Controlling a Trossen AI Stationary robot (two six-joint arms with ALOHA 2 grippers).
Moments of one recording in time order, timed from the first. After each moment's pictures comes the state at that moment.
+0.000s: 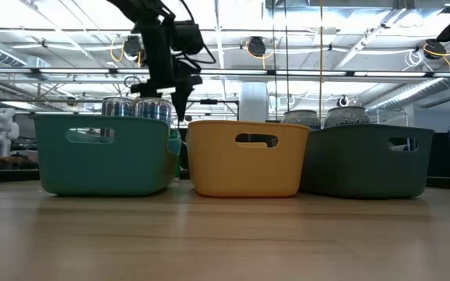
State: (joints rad) left arm 0.54 1.69 1.44 -0.94 -0.22 -0.44; right arm 0.87 1.09 0.92 -0.81 0.68 1.64
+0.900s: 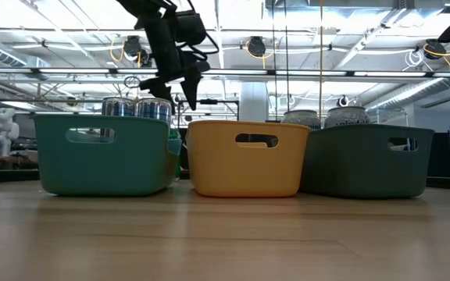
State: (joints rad) left arm 0.53 1.69 1.50 -0.90 -0.12 -0.44; right arm 0.87 1.09 0.92 -0.82 0.68 1.66
